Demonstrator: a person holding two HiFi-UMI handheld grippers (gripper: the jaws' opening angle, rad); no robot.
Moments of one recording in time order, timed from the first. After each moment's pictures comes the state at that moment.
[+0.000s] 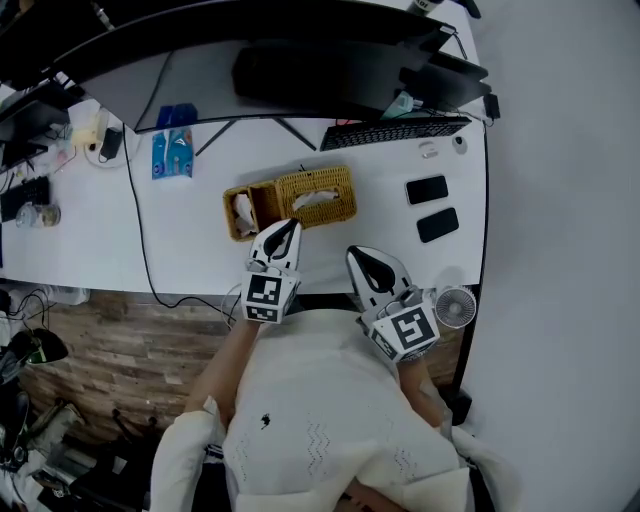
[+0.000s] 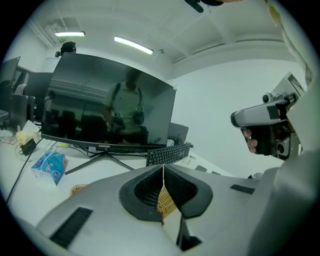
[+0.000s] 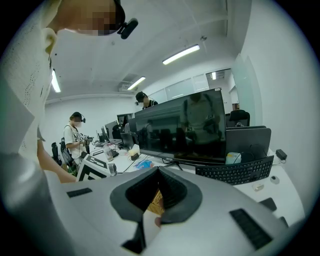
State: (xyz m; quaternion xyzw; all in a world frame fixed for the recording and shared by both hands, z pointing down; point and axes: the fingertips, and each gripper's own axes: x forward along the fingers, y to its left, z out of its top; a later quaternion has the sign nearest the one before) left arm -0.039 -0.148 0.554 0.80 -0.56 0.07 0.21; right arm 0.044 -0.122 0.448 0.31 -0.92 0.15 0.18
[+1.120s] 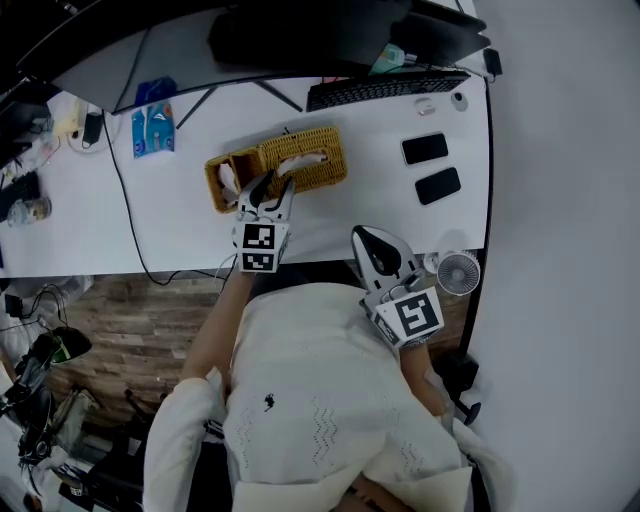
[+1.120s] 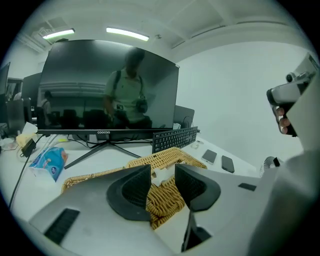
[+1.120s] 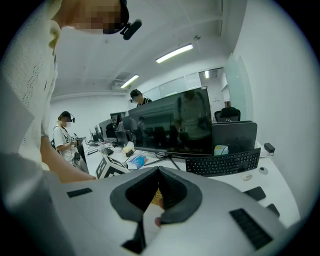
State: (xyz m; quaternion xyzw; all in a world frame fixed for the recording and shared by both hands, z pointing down) left arm -0.034 -0.171 0.615 0.78 -0.56 0.15 0.22; right arm 0.088 -0.107 0.461 0.34 -0.91 0.16 0.19
